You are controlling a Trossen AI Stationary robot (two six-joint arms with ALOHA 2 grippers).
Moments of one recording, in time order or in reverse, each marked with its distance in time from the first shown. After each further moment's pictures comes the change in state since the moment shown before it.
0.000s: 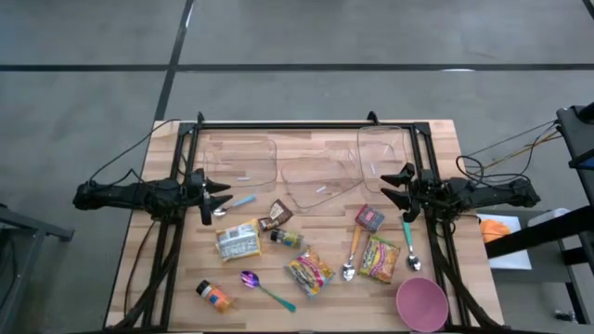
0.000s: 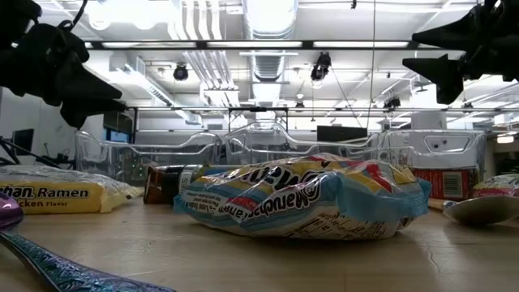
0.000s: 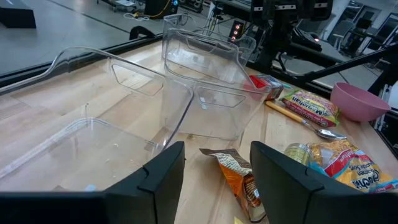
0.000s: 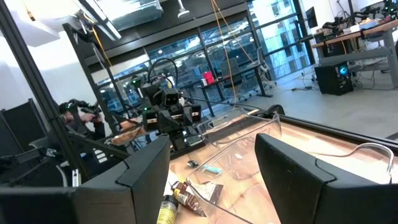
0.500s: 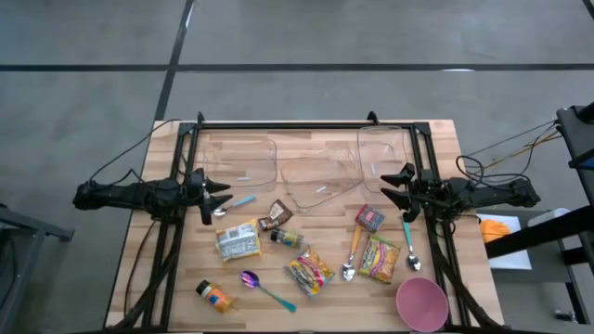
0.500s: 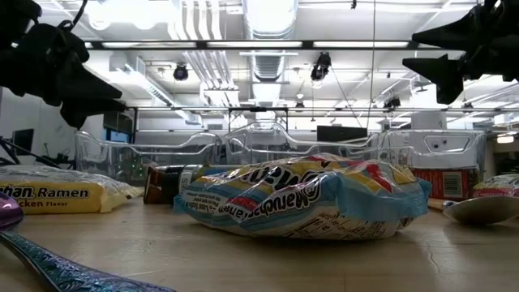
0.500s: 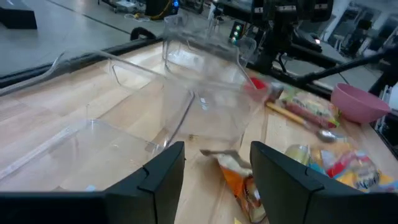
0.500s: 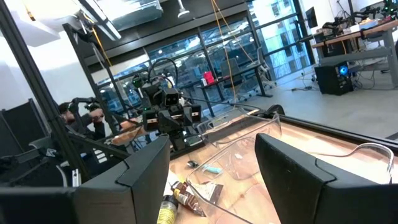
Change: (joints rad) left arm 0.000 0.000 -0.001 0.018 -0.011 0.000; right arm 0.000 0.000 0.000 0.000 0.000 0.000
